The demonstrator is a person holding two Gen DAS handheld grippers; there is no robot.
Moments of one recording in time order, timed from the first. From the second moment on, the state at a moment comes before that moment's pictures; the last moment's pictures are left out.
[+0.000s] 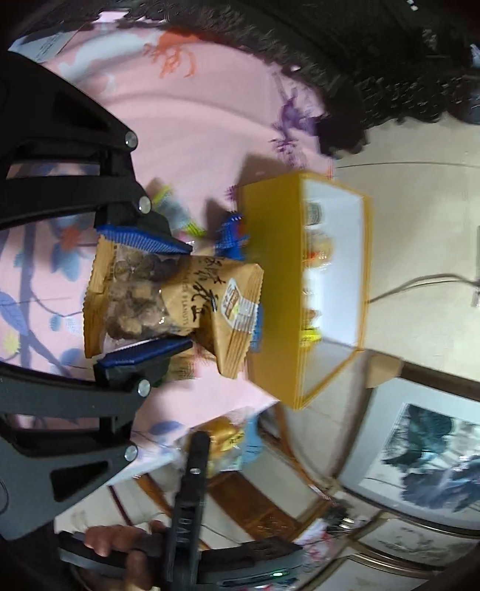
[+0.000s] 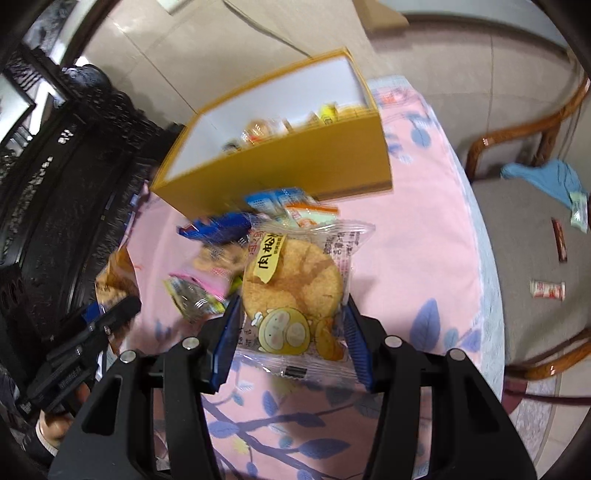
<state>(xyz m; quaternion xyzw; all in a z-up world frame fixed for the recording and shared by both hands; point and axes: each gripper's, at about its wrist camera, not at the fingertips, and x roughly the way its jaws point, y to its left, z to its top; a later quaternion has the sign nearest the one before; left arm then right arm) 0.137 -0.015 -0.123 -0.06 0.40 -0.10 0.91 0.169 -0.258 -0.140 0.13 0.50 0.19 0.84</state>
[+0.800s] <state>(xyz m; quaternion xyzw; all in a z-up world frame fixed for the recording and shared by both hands) 0.322 -0.016 0.008 -0.01 0.26 -0.10 0.96 0.325 -0.221 -0.006 0.08 0.33 0.22 0.91</state>
